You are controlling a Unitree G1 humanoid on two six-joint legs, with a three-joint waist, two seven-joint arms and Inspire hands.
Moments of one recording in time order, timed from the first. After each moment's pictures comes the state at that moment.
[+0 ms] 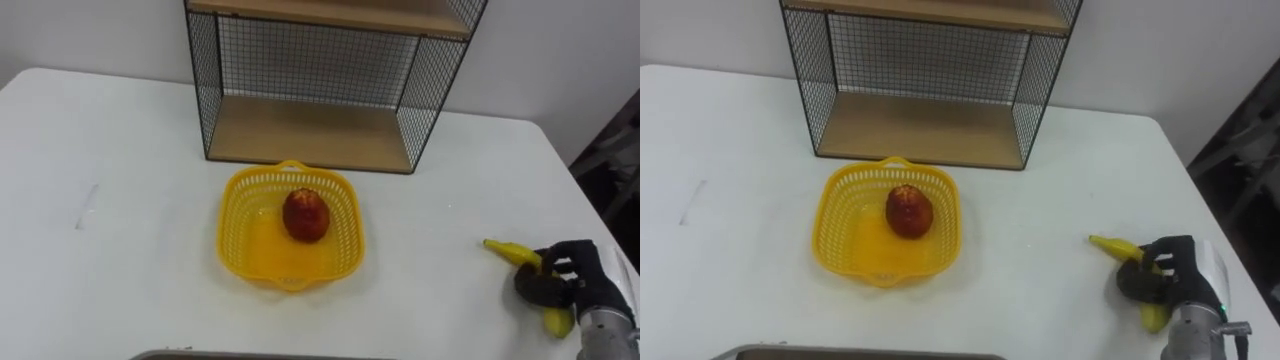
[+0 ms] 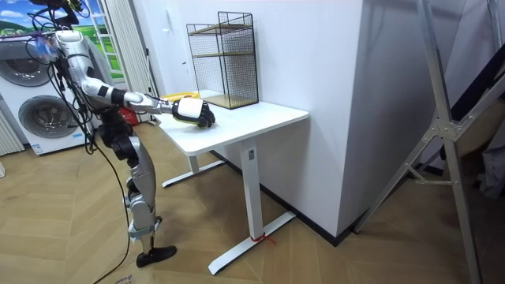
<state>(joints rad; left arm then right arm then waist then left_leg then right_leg) 0.32 0.22 0.16 0.94 0.45 0.20 0.15 0.10 -0.38 -0.18 0.55 -0.32 0.00 -0.17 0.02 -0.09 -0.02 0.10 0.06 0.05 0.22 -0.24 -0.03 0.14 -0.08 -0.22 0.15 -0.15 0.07</state>
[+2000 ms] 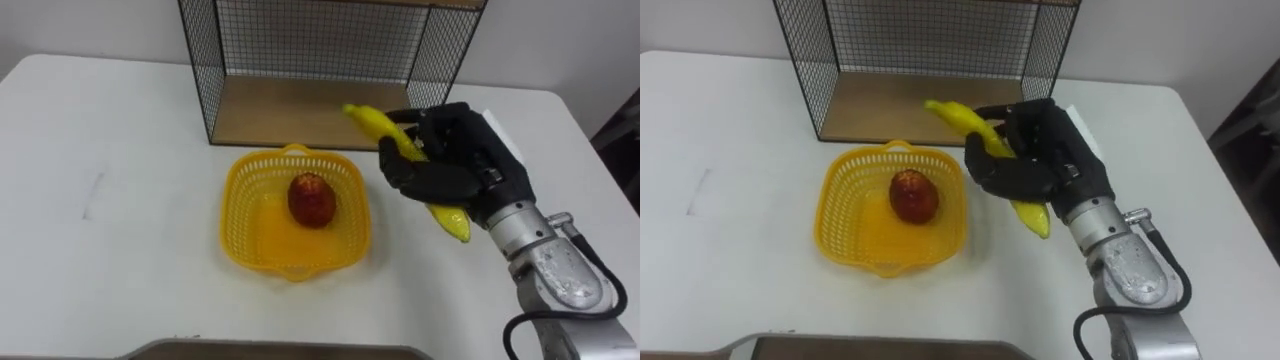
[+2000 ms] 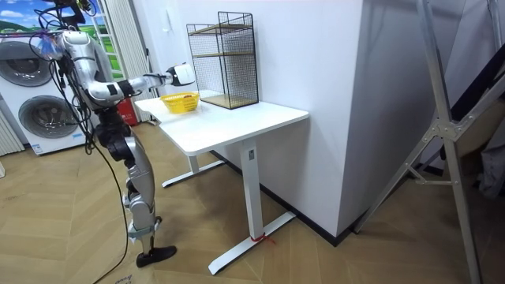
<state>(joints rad) 0.26 0.19 0.03 0.97 0.44 0.10 0.07 0.06 -0.31 0.03 -0.22 0.13 0.06 0.23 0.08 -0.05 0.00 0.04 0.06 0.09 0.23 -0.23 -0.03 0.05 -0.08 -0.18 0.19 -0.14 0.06</state>
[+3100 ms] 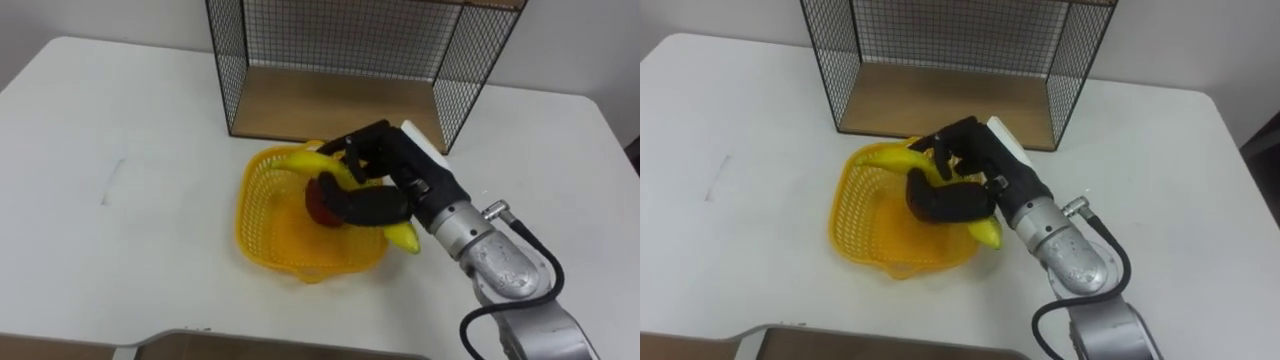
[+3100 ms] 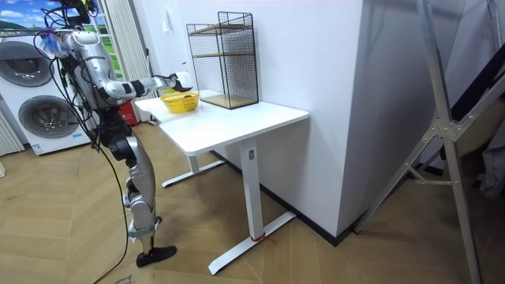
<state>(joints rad) 0.22 0.21 -0.06 1.00 0.43 0.09 0.03 -0.03 -0.30 0.22 -0.14 -0.08 0.06 0.23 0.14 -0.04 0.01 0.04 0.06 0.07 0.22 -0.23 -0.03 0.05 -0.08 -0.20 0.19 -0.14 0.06</state>
